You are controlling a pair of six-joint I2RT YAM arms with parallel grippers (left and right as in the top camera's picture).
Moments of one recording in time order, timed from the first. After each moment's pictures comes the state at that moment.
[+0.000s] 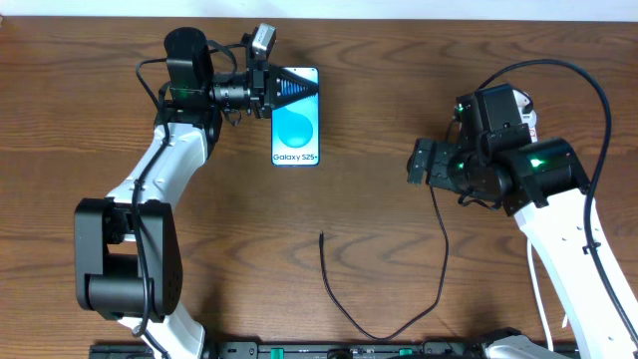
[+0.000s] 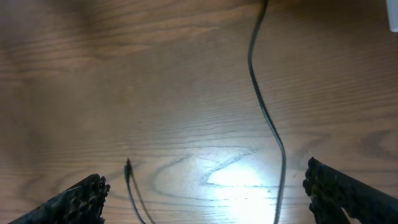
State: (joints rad) left arm -0.08 1.84 1.23 0.42 1.44 -1.14; right arm 0.30 1.36 1.36 -1.16 -0.04 0.52
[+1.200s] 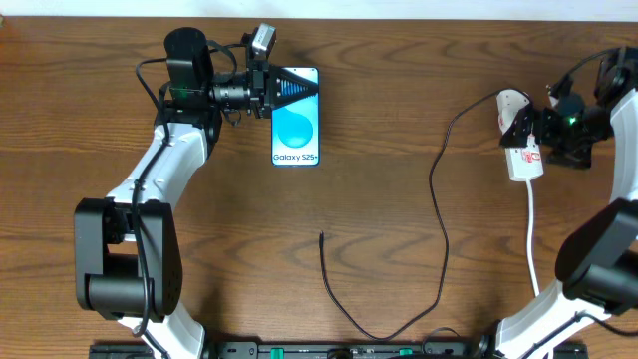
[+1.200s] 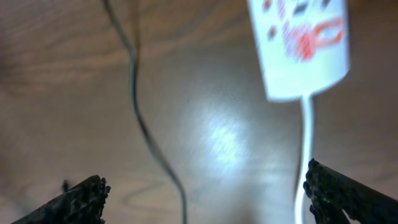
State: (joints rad) left arm -0.08 1.84 1.23 0.42 1.44 -1.14; right arm -0.36 1.94 1.75 -1.35 -0.31 -0.11
